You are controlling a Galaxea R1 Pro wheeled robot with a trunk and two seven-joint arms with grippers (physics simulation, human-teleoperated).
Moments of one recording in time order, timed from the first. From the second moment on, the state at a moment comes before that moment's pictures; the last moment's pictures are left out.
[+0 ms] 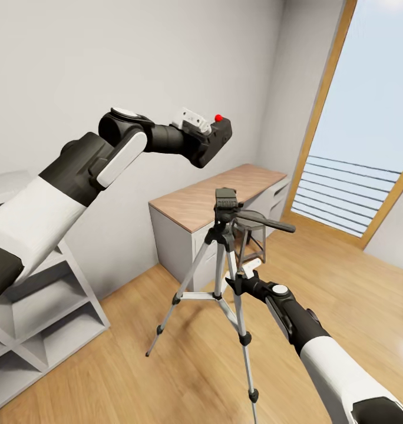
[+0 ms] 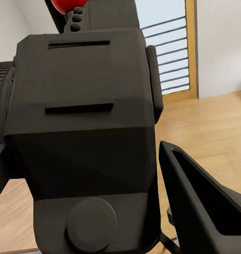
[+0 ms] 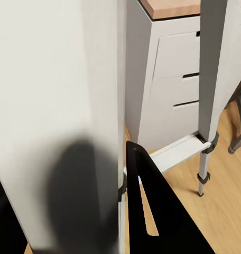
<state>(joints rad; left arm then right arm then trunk) -1.65 0.12 -0.79 -1.04 0.61 0.73 -0.30 -0.77 -0.01 0.16 -0.71 0.11 0.14 0.42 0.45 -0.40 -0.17</state>
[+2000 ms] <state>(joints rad) -1.65 0.15 -0.82 -0.97 0.36 0.82 -0.62 -0.76 -0.01 0.02 -0.84 0.24 0.24 0.58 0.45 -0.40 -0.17</state>
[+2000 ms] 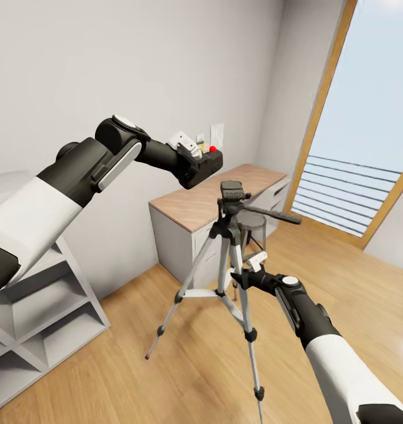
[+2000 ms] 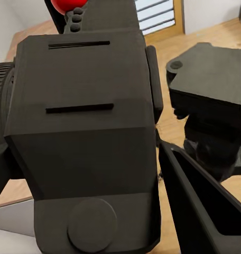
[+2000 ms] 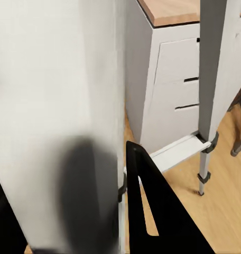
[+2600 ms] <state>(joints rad) -1.65 0.15 -0.81 -0.96 0.37 0.82 -0.62 -0.77 -0.01 0.03 -0.89 0.23 0.26 0.62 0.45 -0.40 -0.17</state>
